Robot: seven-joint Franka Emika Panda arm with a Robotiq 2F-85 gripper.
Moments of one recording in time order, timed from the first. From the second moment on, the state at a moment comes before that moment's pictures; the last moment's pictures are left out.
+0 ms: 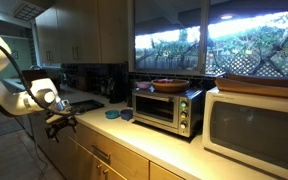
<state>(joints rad) 0.23 -0.21 0.13 -2.75 -0.37 2.72 -0.67</state>
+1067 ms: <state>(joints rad) 0.07 0.20 0.05 -2.54 -1.07 3.00 -0.27</state>
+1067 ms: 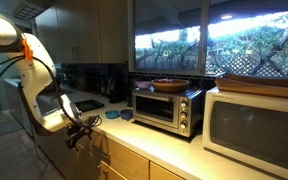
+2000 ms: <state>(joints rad) 0.09 0.33 -0.03 -2.41 -1.35 3.10 -0.08</state>
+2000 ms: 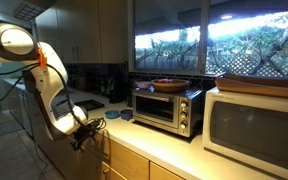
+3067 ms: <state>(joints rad) 0.07 0.43 -0.01 -2.29 -1.98 3.09 0.54</state>
